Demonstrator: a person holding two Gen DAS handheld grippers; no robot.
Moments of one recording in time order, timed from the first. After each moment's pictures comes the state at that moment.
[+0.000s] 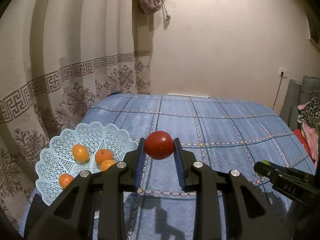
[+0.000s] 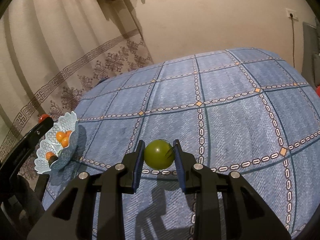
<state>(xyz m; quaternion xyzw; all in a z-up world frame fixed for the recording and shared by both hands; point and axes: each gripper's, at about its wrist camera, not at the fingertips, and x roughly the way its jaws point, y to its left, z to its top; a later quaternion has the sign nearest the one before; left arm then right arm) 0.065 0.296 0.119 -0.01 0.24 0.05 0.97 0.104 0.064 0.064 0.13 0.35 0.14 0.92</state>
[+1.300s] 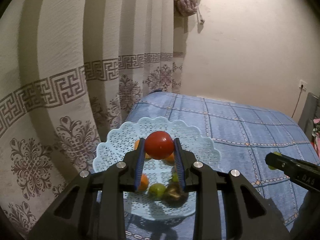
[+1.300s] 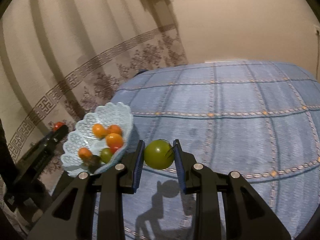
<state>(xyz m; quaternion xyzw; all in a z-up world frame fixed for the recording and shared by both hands) 0.028 0.410 0.119 -0.04 0.23 0.13 0.96 0.098 0.187 0.098 0.10 0.35 0.23 0.90</state>
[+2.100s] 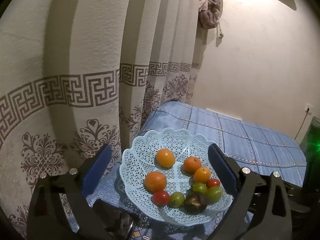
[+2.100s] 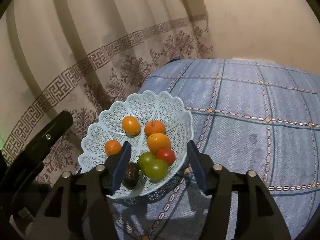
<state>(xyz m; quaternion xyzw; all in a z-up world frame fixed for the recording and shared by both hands) 0.014 0.449 0.133 -0.10 0.20 0.16 0.96 0.107 0.280 0.094 0.07 0.36 0.29 0.88</state>
